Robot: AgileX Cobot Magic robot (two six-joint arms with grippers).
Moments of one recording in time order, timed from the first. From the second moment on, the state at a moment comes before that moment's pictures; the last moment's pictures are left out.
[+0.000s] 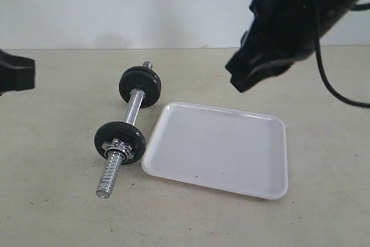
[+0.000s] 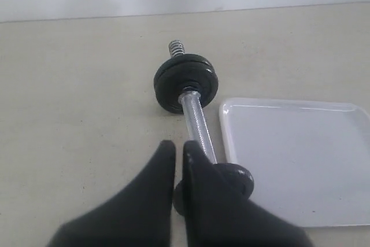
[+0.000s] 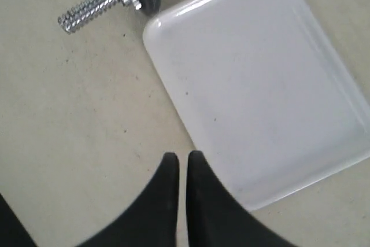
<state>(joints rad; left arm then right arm) -0.32 0.95 -0.59 -0.11 0.23 -0.02 0.51 1.44 -1.29 0.30 1.09 -0.45</state>
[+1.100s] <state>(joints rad) -0.32 0.00 -0.08 0.11 0.29 -0.03 0.51 0.22 -0.29 0.23 0.39 -0.43</state>
